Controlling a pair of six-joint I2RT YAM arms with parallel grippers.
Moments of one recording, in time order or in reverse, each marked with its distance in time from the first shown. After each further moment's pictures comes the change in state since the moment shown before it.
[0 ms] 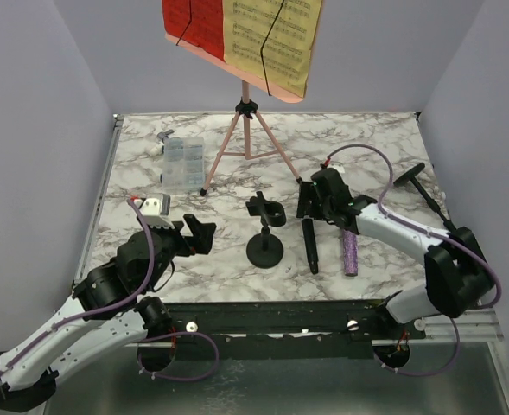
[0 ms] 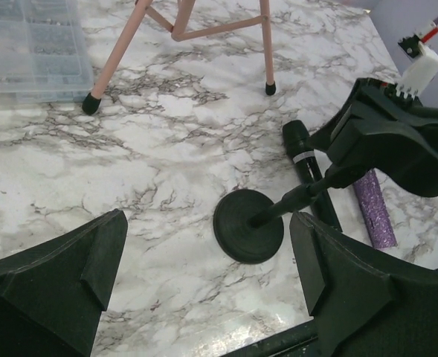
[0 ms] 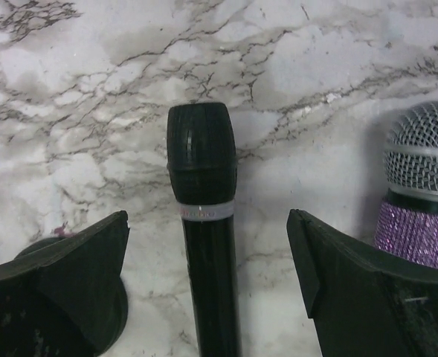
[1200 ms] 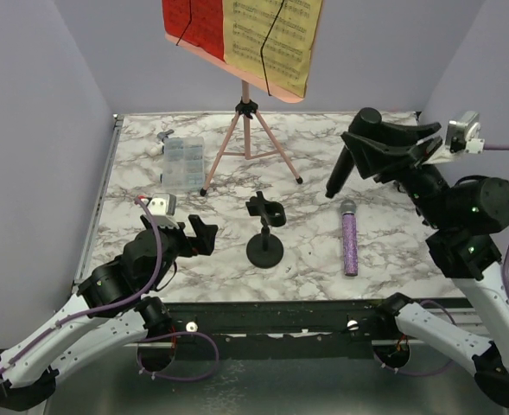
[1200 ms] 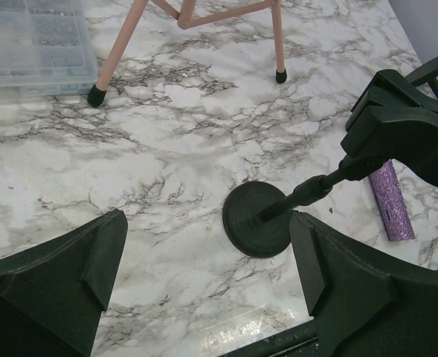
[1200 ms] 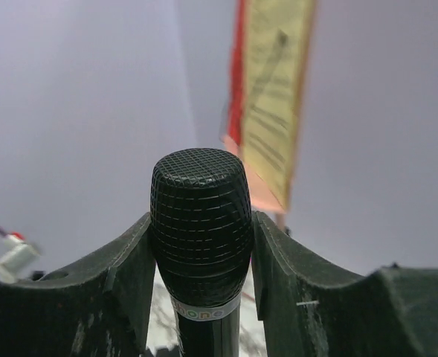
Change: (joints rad) left arm -0.002 0.006 -0.034 -0.016 0.001 0.011; right arm -0.002 -0.618 0.277 0.341 -0.319 -0.382
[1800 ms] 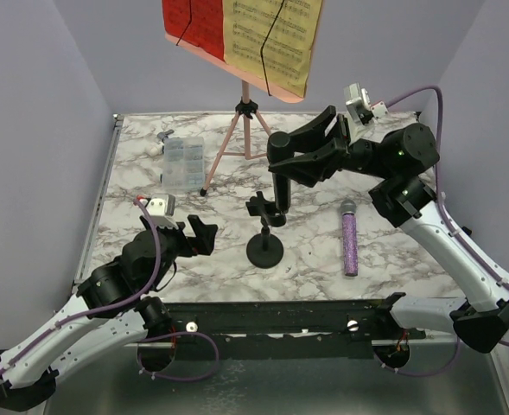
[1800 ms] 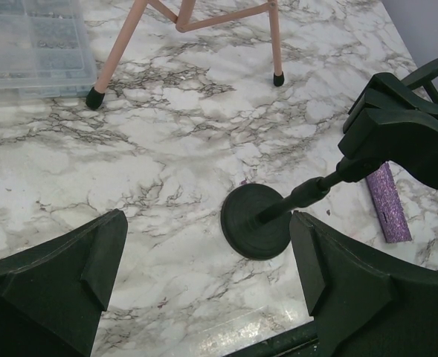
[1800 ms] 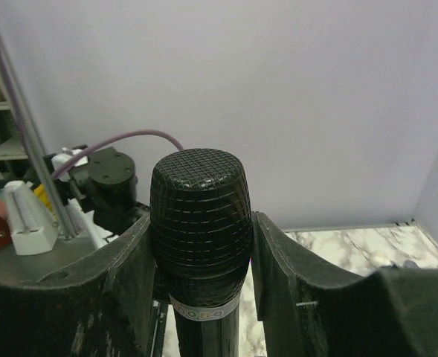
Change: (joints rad) left arm 0.000 -0.016 -0.007 0.010 0.001 0.000; right arm 0.054 0.433 0.240 0.237 -0.766 0.193
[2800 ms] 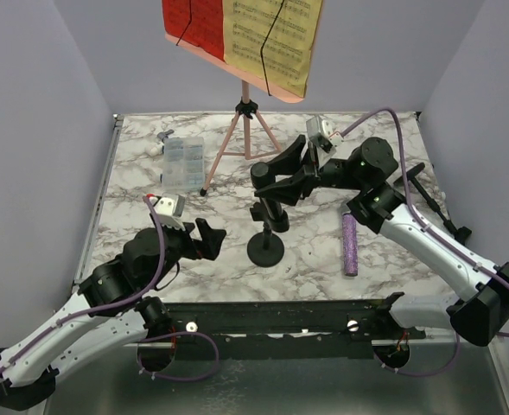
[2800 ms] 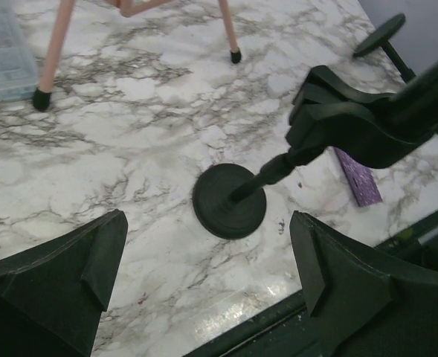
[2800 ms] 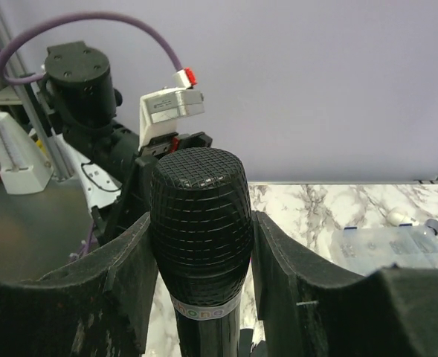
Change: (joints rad) left arm 0.000 0.011 0.005 0.016 0.100 0.024; right arm 0.047 0.049 -0.200 0.083 -0.079 -0.134
